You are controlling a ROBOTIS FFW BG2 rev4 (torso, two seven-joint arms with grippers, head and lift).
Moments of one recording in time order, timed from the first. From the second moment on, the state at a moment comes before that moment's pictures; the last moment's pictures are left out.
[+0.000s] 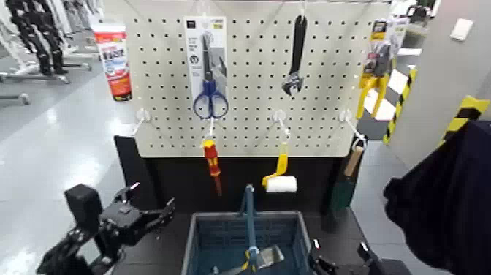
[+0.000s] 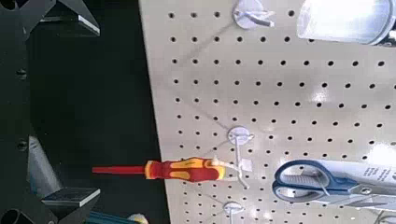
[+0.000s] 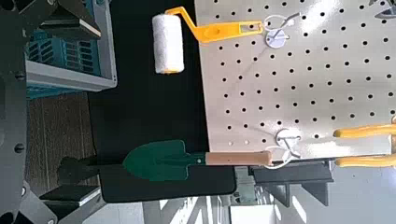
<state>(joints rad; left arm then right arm) 0.04 0.23 0.04 -1.66 0.25 0.08 -0.51 0.35 -0.06 0.14 -1.78 -0.12 -0.09 -0.14</state>
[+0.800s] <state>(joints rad) -0.20 0.26 -0.12 -1.48 0.30 0.09 -0.61 0.34 -0.06 0.15 -1.76 -0.13 -0.12 -0.14</state>
